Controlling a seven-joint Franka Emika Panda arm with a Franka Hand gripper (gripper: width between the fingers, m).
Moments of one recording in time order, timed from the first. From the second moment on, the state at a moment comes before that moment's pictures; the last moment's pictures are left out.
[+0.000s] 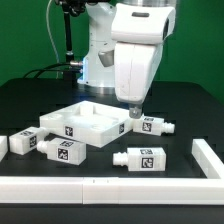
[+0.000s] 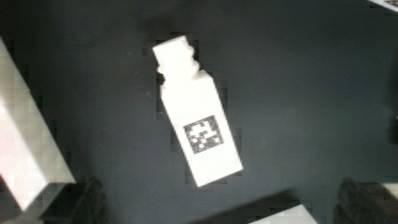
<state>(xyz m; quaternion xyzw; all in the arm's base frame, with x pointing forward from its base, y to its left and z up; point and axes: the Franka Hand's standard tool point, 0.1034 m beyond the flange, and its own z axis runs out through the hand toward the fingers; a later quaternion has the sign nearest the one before) 0.575 0.025 0.109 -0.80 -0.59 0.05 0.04</state>
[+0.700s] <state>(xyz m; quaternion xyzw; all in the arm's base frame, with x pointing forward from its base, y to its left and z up) 0.571 0.024 0.066 -0.80 -0.60 0.03 0.04</state>
